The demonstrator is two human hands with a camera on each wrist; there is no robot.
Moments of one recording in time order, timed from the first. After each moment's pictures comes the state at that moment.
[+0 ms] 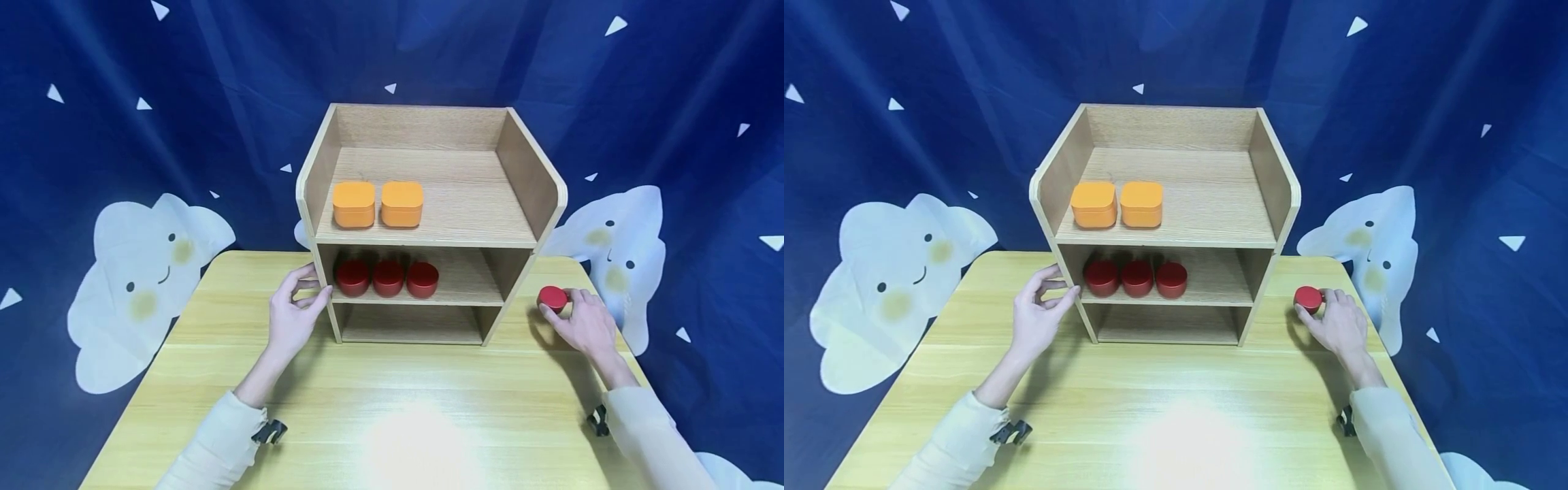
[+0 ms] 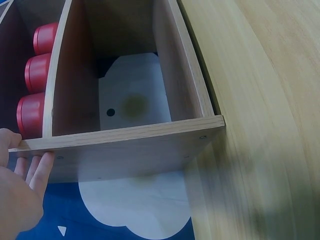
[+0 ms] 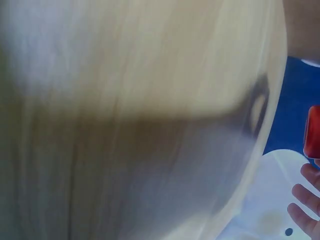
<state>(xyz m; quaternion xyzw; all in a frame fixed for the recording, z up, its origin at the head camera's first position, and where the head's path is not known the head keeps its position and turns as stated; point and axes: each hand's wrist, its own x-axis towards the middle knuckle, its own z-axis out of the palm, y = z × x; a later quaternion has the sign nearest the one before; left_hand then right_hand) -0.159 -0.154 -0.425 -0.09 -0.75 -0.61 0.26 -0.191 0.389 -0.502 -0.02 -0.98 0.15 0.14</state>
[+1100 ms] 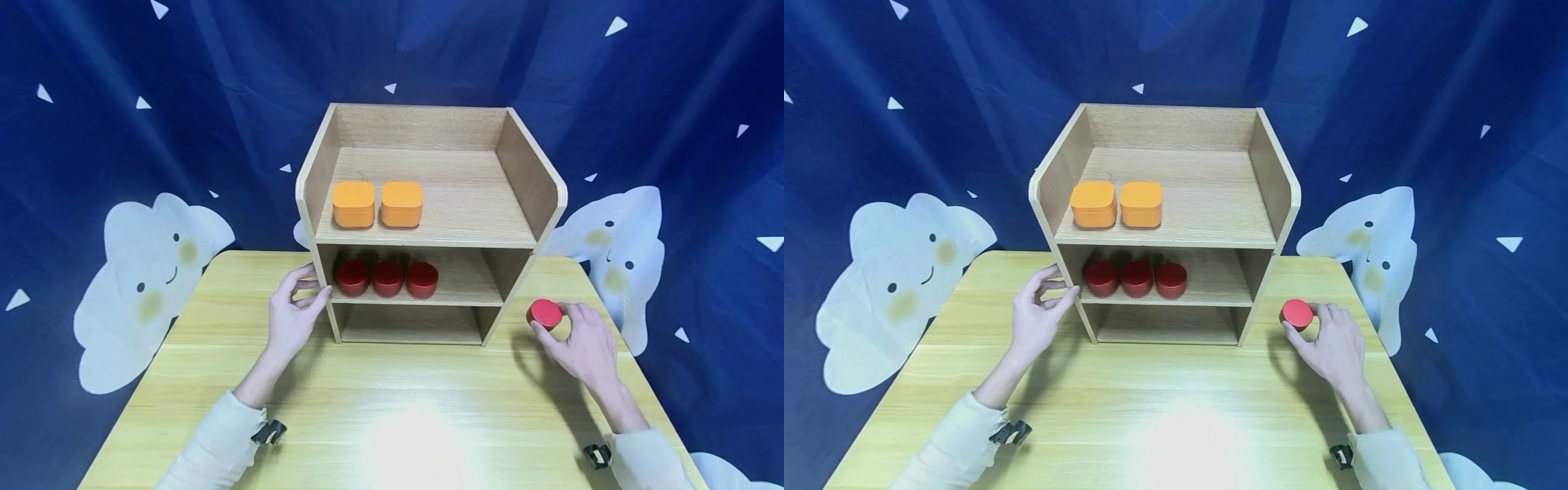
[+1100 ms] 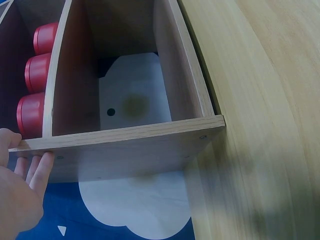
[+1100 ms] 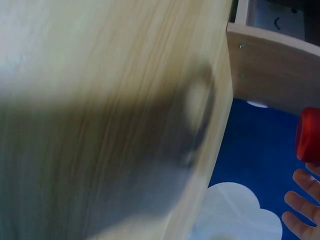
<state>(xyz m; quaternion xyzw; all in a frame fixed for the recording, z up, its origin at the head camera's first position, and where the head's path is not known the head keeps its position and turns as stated) -0.159 -0.154 -0.426 -0.09 -0.75 -0.61 0.26 -0.134 0.343 -0.477 0.01 -0.95 0.19 0.24</state>
